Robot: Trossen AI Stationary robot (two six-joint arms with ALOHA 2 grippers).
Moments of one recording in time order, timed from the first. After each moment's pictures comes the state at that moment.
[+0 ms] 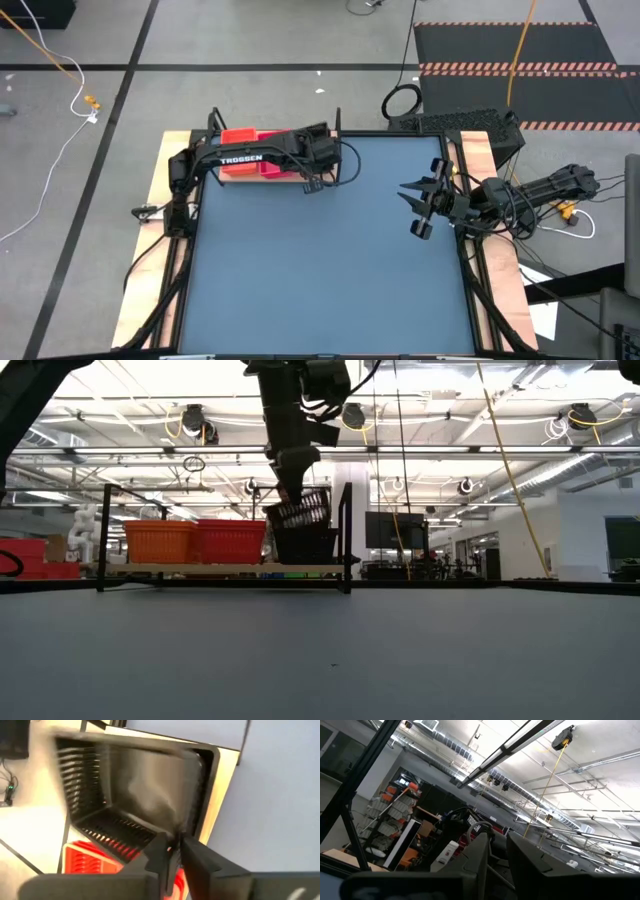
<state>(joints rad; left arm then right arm) 0.24 1.98 1.82 -1.10 -0.41 0.06 0.25 0.71 0.43 0.75 0.29 -0.67</state>
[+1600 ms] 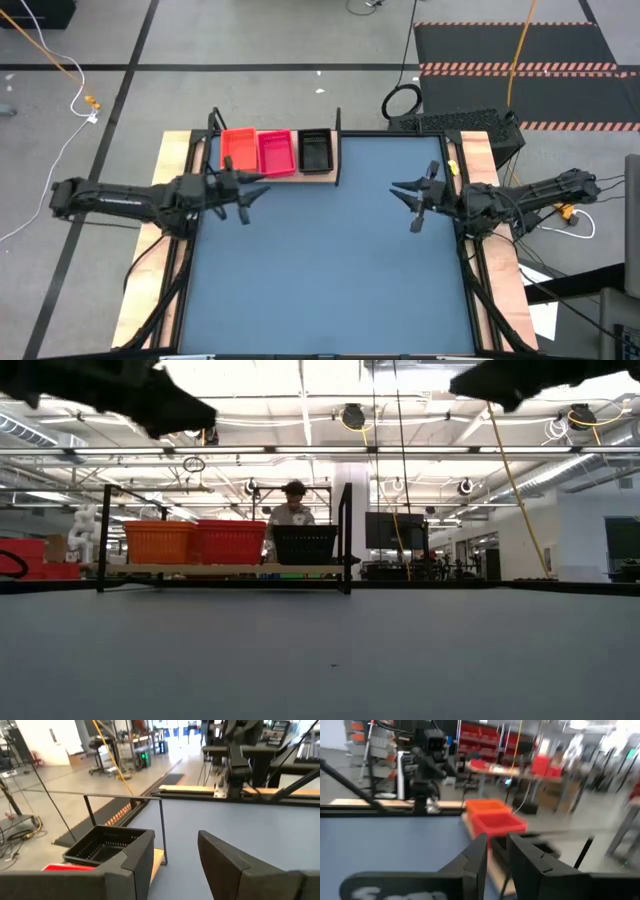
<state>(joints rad) 0.02 0.70 0.41 0.20 -0.32 0.07 0.21 0.61 0.44 0.15 0.55 -0.13</state>
